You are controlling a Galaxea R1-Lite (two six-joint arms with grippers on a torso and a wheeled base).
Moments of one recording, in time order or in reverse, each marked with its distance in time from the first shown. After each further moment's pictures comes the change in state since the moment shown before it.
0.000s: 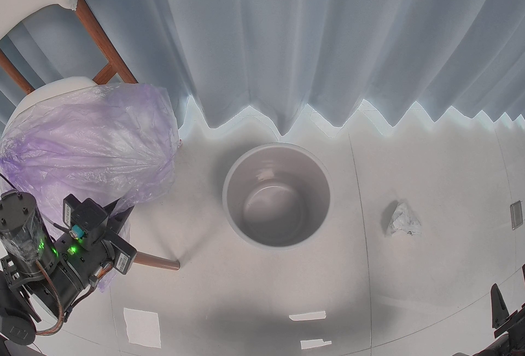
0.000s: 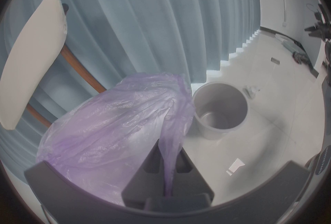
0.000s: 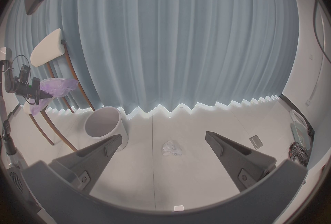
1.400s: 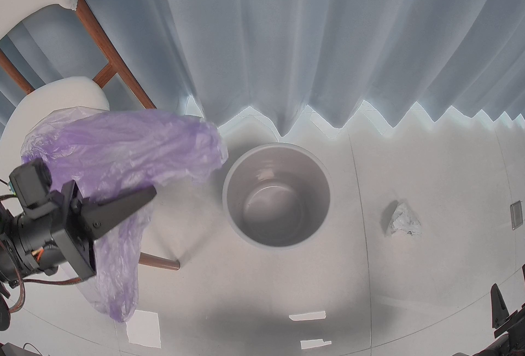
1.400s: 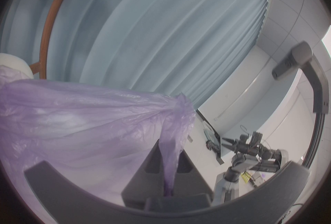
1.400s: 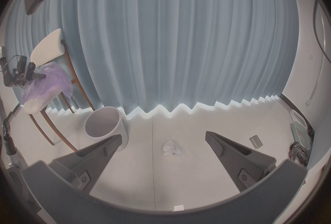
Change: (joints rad) left arm 0.160 -0.155 -0.089 -0.001 -0.931 -0.769; right arm 0.000 0.000 0.000 0.000 0.000 -0.001
